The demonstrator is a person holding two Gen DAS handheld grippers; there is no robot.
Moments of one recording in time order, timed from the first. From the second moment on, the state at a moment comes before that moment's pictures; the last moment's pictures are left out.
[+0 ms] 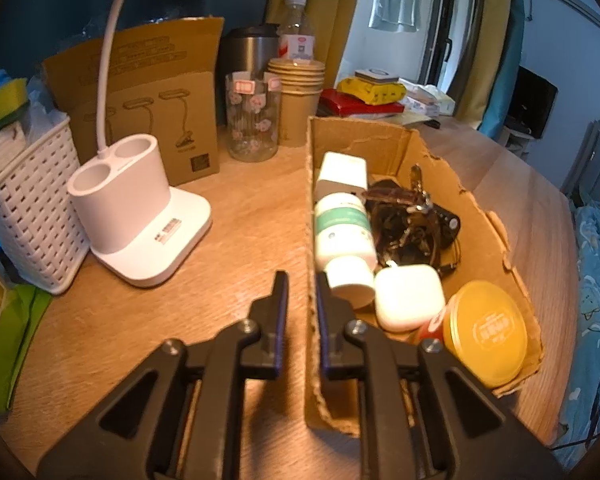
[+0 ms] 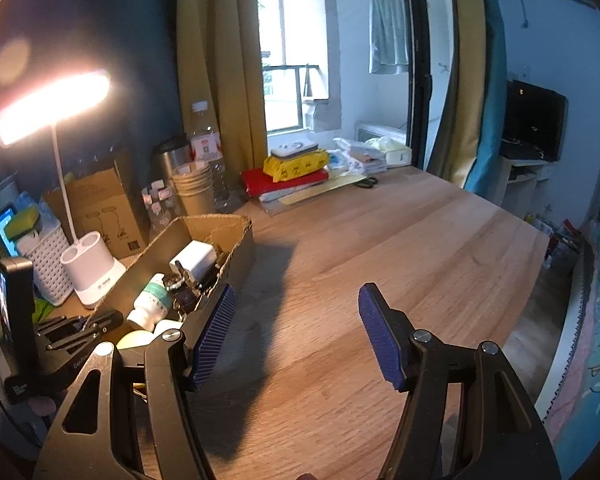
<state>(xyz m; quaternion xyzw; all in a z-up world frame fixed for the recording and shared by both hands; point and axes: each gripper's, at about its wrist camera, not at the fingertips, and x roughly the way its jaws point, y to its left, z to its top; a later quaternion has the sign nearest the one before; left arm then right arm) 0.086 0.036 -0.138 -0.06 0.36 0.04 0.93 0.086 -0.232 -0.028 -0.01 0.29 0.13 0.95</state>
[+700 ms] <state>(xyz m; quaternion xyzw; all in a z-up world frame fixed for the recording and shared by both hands) 0.029 0.016 -0.027 -0.05 0.25 0.00 0.97 0.050 -0.243 0.020 -0.01 0.24 0.11 0.96</state>
